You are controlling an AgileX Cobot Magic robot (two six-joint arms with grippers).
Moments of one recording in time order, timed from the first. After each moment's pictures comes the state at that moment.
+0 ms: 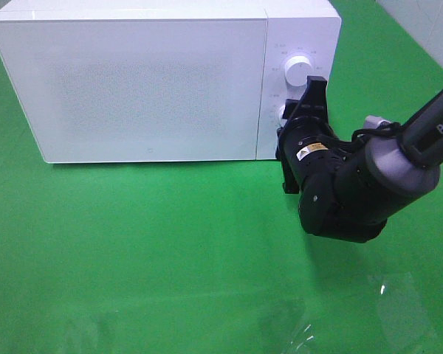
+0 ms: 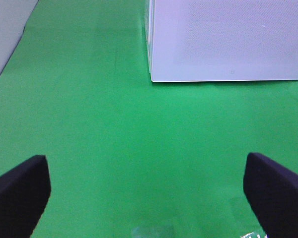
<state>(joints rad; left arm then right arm) -0.03 0.00 -0.51 -0.07 1.04 0.04 0.64 2.11 -0.81 0.66 -1.18 1.44</state>
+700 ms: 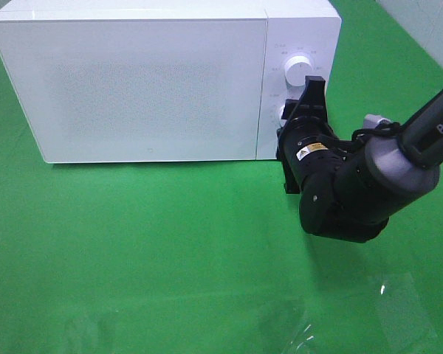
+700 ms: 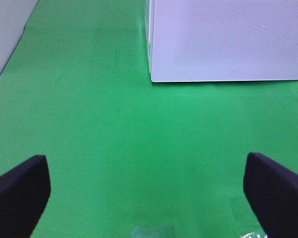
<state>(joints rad) -0.03 0.00 -0.51 -0.07 1.04 0.04 0.64 2.11 -0.81 0.66 -1.18 1.41</state>
